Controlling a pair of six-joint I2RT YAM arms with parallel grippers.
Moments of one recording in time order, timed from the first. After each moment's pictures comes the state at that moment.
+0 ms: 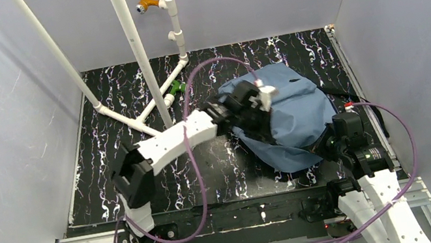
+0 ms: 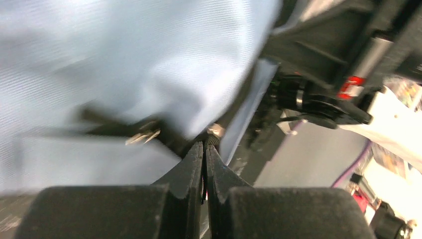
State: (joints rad) left arm -1.05 1.88 1.64 -0.58 0.37 -0.43; right arm 0.13 0.51 0.60 -0.94 -0.03 0.73
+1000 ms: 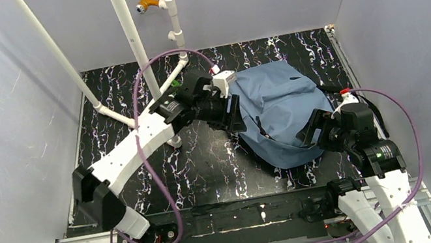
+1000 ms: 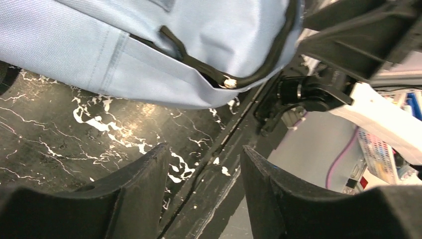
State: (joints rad) left arm -0.78 1.59 1.48 -0.70 0.43 -0.34; right arm 0.13 0.54 0.78 -0.95 -0.14 0.51
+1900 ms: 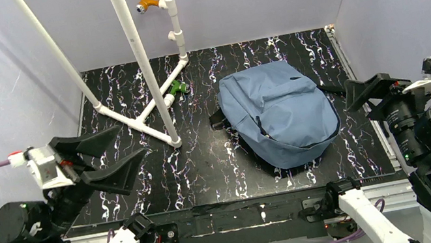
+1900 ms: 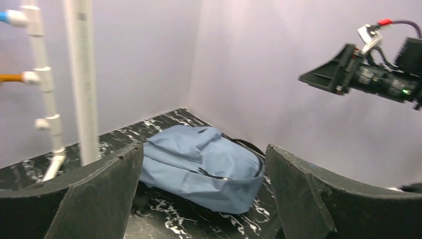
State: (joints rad) left arm -0.78 0.46 1.27 -0.50 0.05 -0.21; right arm 0.17 0.61 1.52 -0.97 0.20 0.30
